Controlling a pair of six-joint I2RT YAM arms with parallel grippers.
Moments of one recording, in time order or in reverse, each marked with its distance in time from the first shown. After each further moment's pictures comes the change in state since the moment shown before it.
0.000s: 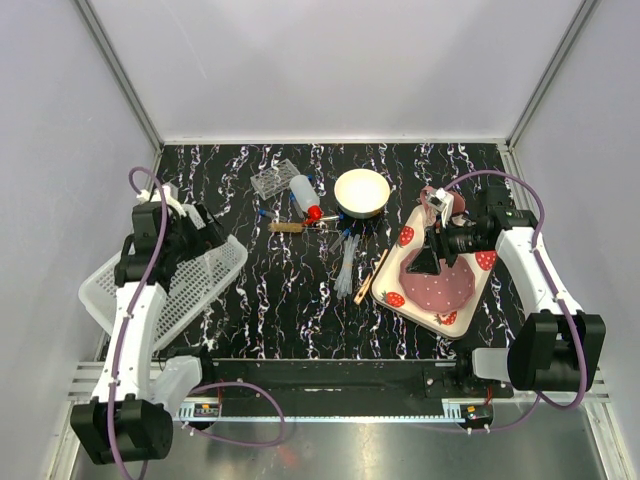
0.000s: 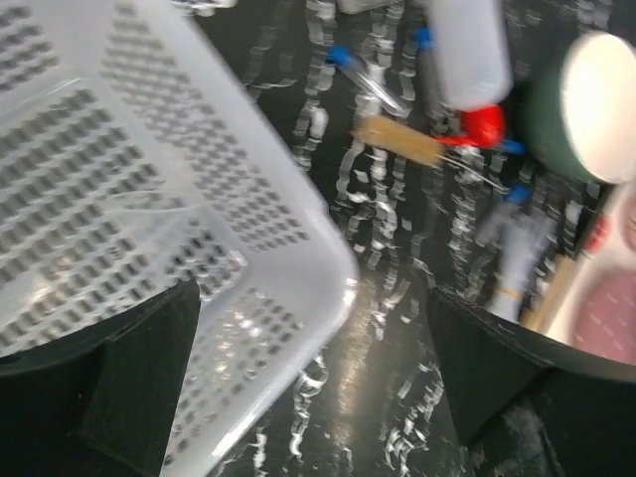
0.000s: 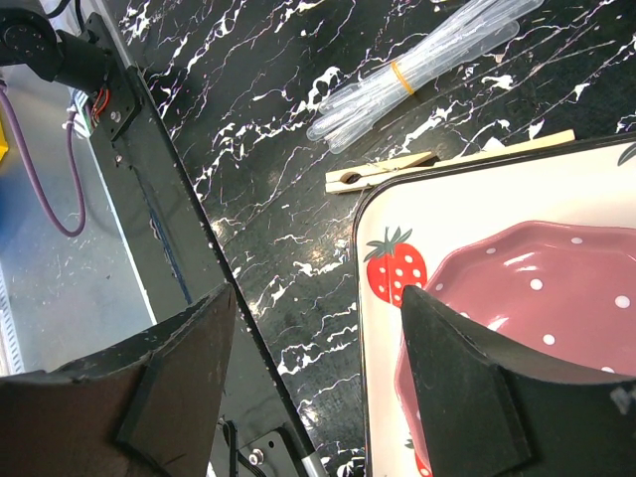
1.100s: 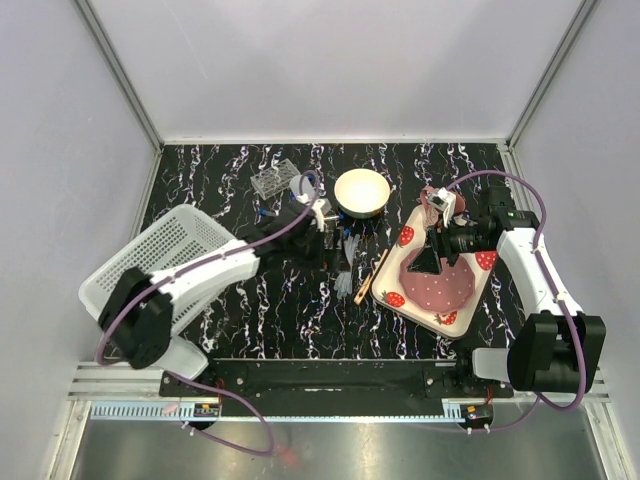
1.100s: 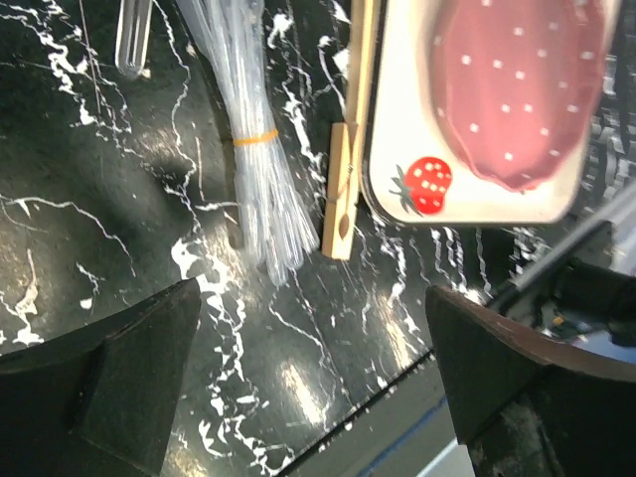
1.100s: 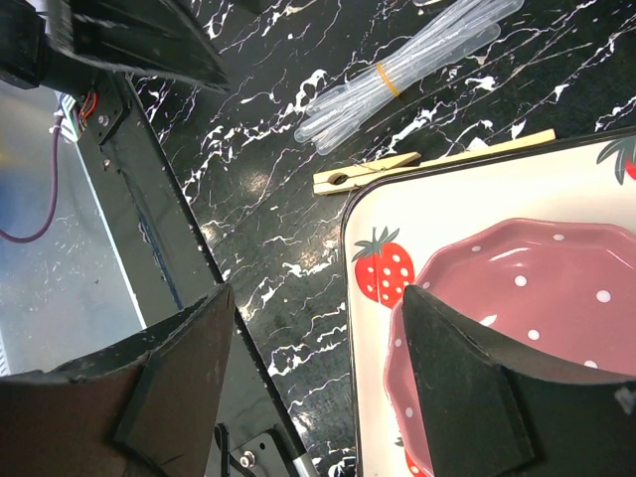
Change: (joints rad) left arm -0.808 0.499 0.102 0.320 0.113 -0.190; right arm -0.014 -0.006 -0.006 0.015 0.004 -0.002
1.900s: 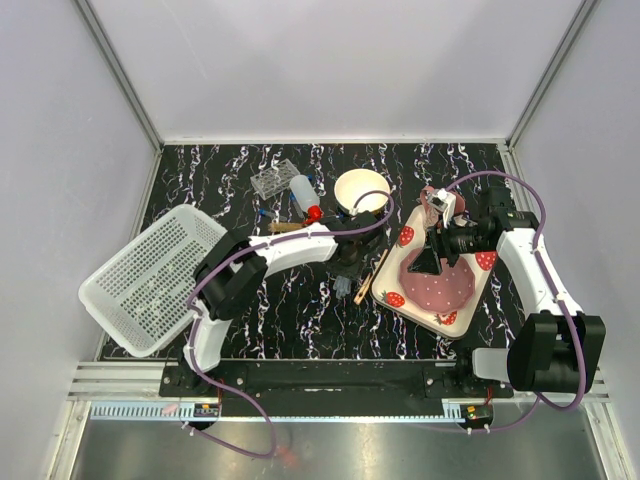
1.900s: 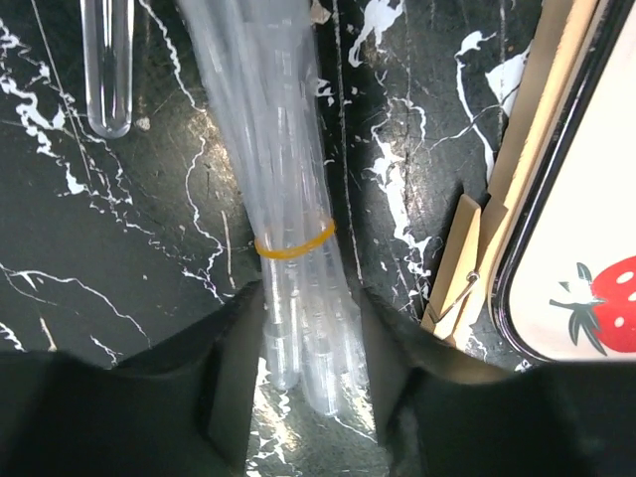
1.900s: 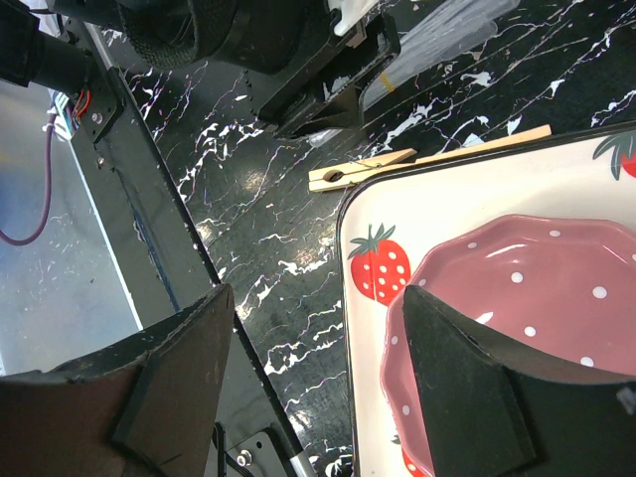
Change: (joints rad) left arm -0.201 0.611 0.544 -0.397 -0.388 0.065; right arm -0.001 0.000 -0.006 0.006 0.015 -0.003
